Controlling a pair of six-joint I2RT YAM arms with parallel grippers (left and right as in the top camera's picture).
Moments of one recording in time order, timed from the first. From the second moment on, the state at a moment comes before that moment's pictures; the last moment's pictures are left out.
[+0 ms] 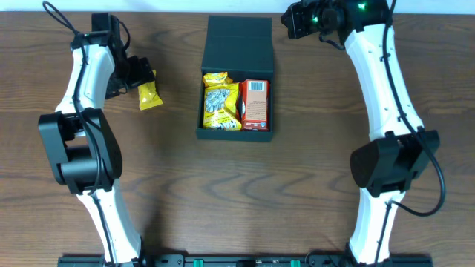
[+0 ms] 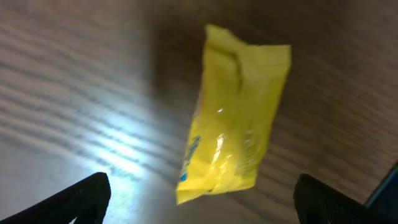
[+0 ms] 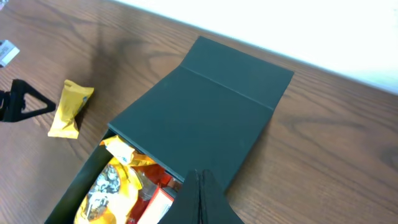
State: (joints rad) left arm 0.11 2.19 1.83 -0.99 0.07 -0.29; right arm 0.19 2.19 2.31 -0.96 -0.41 -0.07
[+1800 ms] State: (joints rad) left arm -0.01 2.29 2.08 -1.21 -0.07 -0.37; right arm 0.06 2.19 2.31 -0.99 -0.35 -0.11
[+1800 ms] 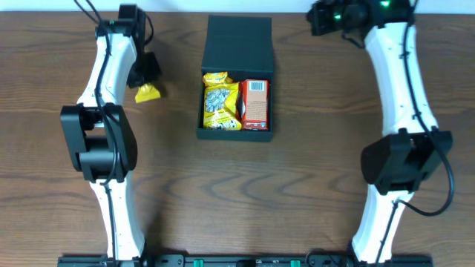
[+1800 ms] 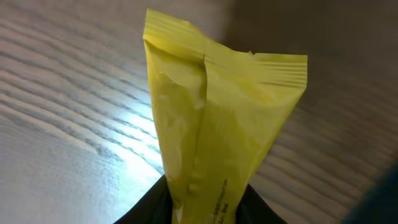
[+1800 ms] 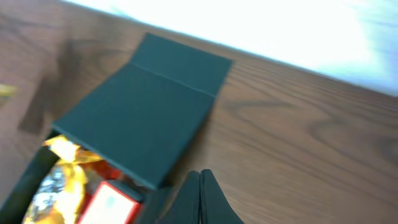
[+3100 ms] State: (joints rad) left arm -0.40 2.29 2.23 -1.39 0.04 -0.41; right arm -0.03 2.18 2.31 -1.09 -0.34 -0.11
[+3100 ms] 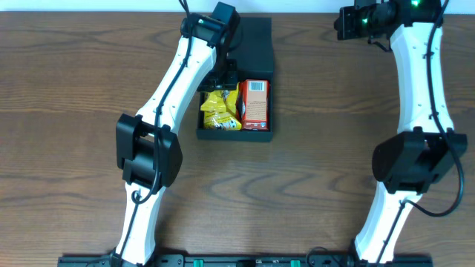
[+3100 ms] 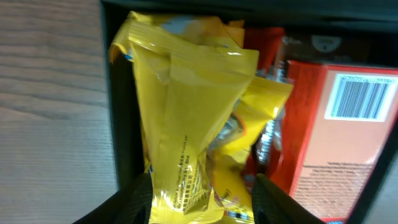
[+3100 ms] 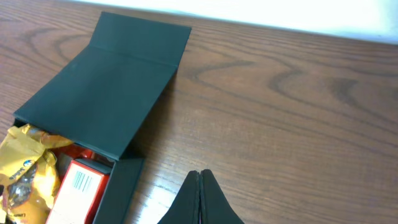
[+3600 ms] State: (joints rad) left arm -0.40 2.31 2.21 -1.34 -0.06 -0.41; right arm -0.03 2.18 2.31 -1.11 -0.34 -0.11
